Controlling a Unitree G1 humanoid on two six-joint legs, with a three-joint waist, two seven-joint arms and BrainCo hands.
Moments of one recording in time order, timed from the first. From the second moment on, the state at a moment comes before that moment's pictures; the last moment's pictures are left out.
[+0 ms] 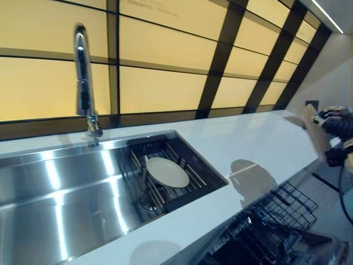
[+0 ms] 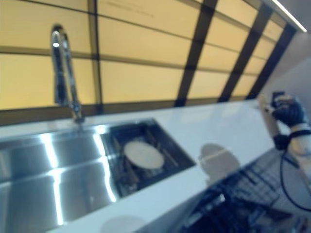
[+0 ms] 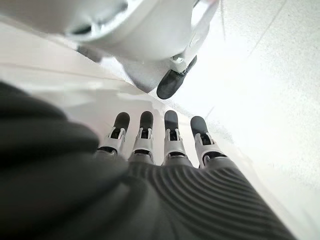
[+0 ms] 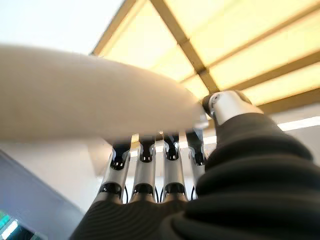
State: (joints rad) left arm 0.06 0.41 -0.29 1.16 0.14 0.04 -0.07; right arm -0.39 -1.16 -0.17 0.07 0.37 0.19 -0.22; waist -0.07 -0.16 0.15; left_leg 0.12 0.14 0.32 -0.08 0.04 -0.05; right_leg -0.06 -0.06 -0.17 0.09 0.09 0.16
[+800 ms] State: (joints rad) left arm 0.02 0.29 -0.32 1.16 0.14 -0.02 -0.08; right arm -0.33 -1.11 -0.09 0.05 0.39 0.23 -0.05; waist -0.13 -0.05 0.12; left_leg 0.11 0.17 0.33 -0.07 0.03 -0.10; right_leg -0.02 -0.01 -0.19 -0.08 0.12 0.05
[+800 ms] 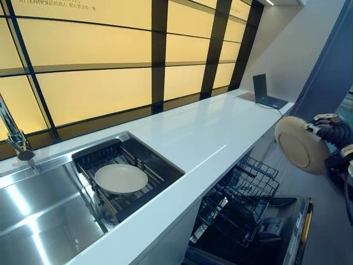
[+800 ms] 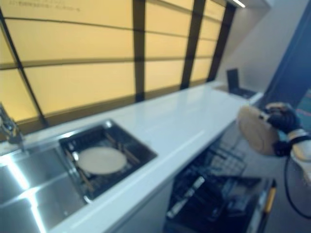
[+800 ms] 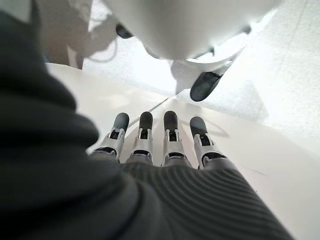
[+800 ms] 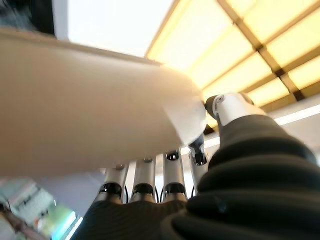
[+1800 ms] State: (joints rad) left arm -0.07 0.25 -0.41 1.12 0.05 -0.03 -0.06; right arm -0.40 -0.87 0.07 0.05 0.32 0.30 0.02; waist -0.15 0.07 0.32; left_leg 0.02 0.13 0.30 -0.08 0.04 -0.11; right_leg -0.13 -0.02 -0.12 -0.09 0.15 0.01
